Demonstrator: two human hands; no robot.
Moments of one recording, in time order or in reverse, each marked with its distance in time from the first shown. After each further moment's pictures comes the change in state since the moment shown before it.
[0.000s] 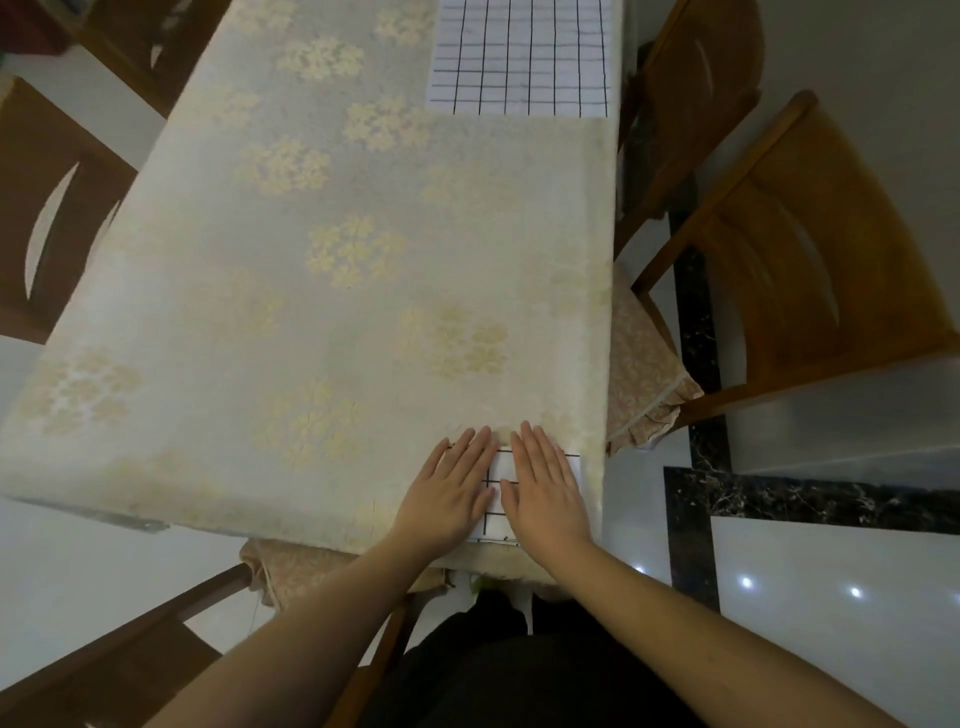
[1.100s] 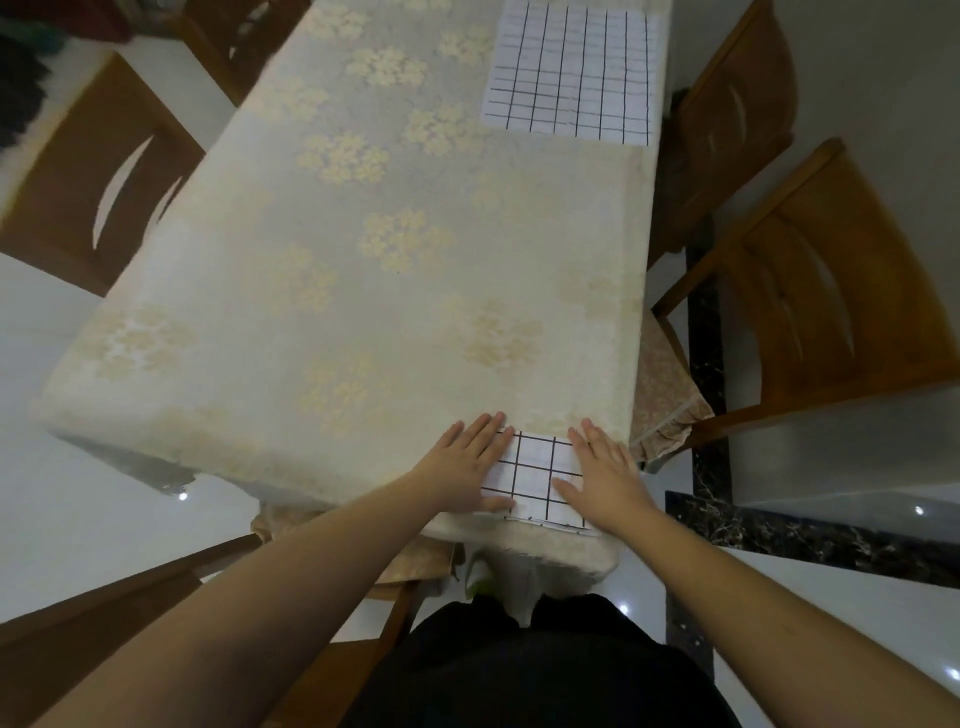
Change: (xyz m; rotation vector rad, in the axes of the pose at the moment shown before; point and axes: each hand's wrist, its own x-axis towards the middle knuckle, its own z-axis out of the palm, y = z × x) left_hand -0.003 -0.018 -0.038 0.065 -0.414 0.005; right_hand -0.001 0.034 -0.037 -0.035 -0.368 0.068
